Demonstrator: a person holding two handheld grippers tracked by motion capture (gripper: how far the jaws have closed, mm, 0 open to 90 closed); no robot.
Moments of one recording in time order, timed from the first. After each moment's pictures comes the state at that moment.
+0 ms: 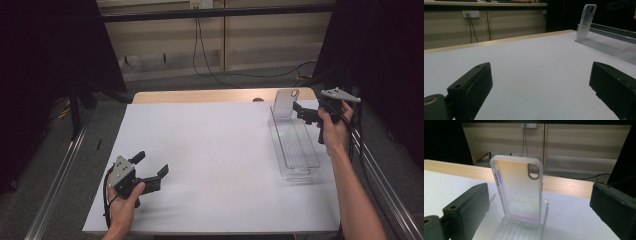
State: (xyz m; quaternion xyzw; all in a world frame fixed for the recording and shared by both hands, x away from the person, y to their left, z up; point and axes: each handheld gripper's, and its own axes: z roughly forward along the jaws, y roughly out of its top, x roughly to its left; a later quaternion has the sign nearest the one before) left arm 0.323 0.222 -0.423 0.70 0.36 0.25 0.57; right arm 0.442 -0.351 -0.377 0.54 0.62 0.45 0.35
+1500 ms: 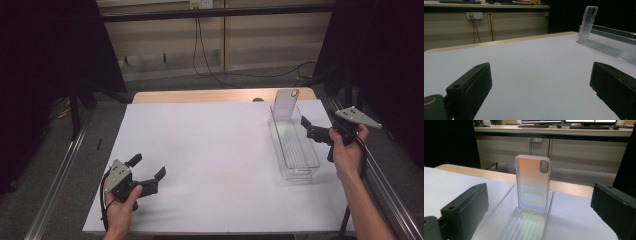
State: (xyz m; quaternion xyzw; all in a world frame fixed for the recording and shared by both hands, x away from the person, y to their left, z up) left arm 0.316 0.227 -0.425 0.69 0.37 0.26 0.57; right arm 0.369 -0.350 -0.374 0.50 0.61 0.49 0.38
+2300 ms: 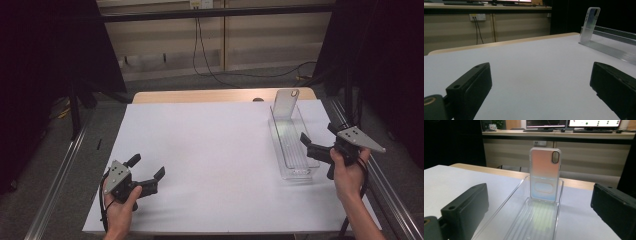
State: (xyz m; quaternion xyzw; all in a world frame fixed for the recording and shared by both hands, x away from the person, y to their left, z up) left arm 0.313 0.229 -0.424 0.68 0.37 0.27 0.57; right arm 0.322 -0.338 -0.391 0.48 0.60 0.51 0.38
